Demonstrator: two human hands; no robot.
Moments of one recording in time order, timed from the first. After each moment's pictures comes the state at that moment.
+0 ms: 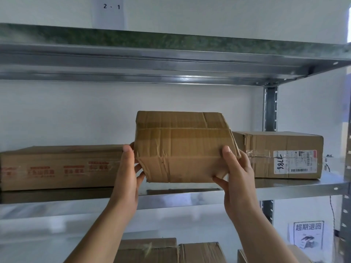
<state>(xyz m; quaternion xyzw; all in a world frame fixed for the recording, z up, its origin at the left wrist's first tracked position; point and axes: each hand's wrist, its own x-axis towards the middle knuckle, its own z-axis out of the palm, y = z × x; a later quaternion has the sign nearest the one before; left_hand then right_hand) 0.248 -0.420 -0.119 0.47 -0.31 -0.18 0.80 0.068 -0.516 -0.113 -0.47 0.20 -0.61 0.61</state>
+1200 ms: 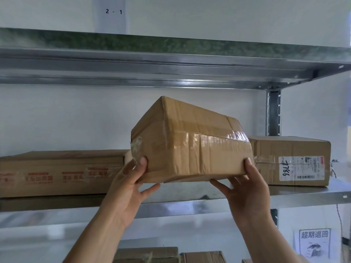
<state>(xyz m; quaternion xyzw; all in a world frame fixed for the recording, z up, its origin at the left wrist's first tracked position) 0.269 -0.418 -0.123 0.34 -0.39 -0.32 0.80 0.065 -0.556 -0.137 -0.35 0.06 -0.60 0.71</state>
